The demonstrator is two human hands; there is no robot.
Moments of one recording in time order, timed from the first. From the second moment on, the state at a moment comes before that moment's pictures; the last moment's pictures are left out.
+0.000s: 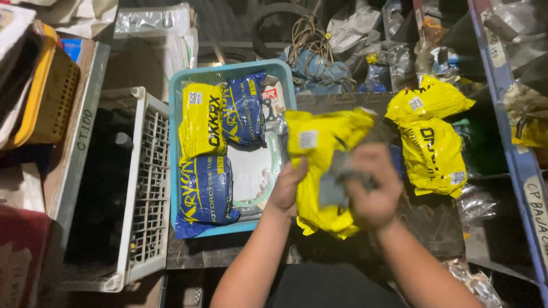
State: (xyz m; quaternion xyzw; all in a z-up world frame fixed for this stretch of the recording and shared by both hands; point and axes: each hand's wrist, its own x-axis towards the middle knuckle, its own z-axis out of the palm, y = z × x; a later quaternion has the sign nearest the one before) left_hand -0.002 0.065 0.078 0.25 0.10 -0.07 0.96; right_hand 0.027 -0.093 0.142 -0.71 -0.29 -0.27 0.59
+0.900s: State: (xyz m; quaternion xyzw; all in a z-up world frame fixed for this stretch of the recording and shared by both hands) left_hand -0.008 -0.040 0.068 0.55 0.06 0.08 0.83; right_hand 0.024 -0.197 0.133 -0.71 -0.27 -0.22 0.61
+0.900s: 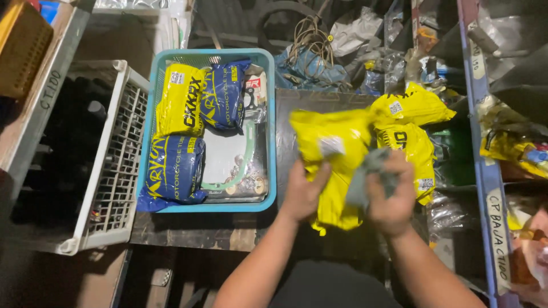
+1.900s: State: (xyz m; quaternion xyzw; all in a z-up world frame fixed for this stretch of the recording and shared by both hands) left_hand -0.006 0.075 0.097 0.47 0.06 0.03 0.88; right_hand 0.017 -0.127 0.085 -0.66 -0.34 -0.13 0.65
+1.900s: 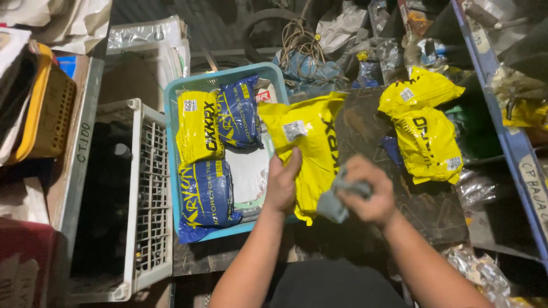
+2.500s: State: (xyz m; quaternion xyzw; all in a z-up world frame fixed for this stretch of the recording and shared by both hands) left_hand 0.006 -0.020 0.182 0.47 0.04 0.09 0.87; right_hand 0.039 -0.141 0.134 -0.73 -0.24 -0.17 0.61
